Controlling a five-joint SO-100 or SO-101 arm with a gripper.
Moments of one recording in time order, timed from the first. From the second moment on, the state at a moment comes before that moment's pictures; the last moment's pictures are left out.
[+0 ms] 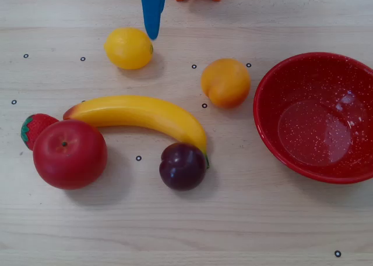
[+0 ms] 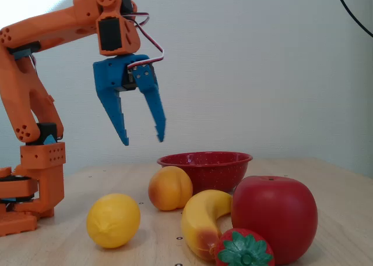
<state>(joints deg) -15.5 106.9 93.3 98.0 18.5</state>
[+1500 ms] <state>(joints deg) -40.6 102.4 116.9 82.5 51.1</state>
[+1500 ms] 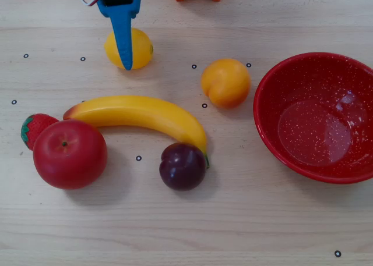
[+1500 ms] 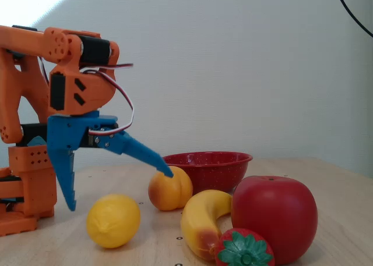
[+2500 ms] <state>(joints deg) -41.5 98.3 123.0 72.9 53.3</state>
